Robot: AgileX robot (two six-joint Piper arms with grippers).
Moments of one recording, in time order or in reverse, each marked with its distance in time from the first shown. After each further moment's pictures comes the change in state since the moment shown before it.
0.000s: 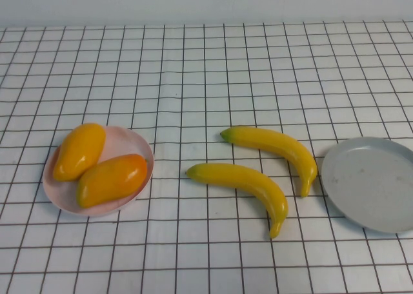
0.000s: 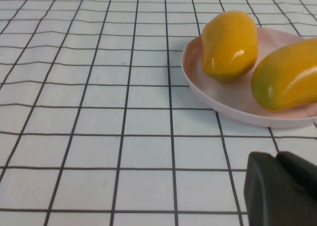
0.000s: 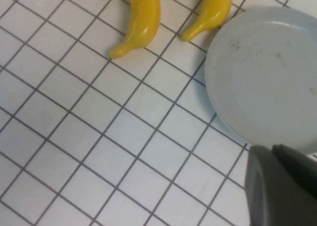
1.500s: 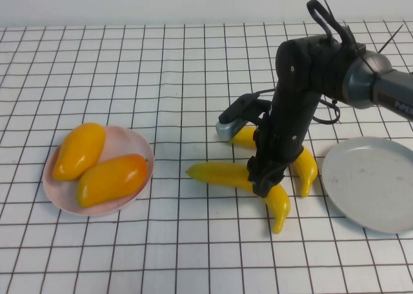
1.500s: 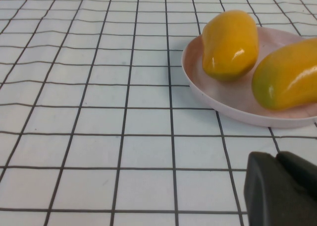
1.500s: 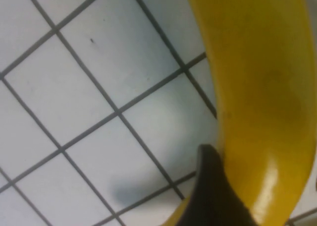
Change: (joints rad) right arm 0.405 1.339 -0.878 -0.135 0.123 0.052; left arm 0.000 0.000 0.000 0.000 0.000 0.000
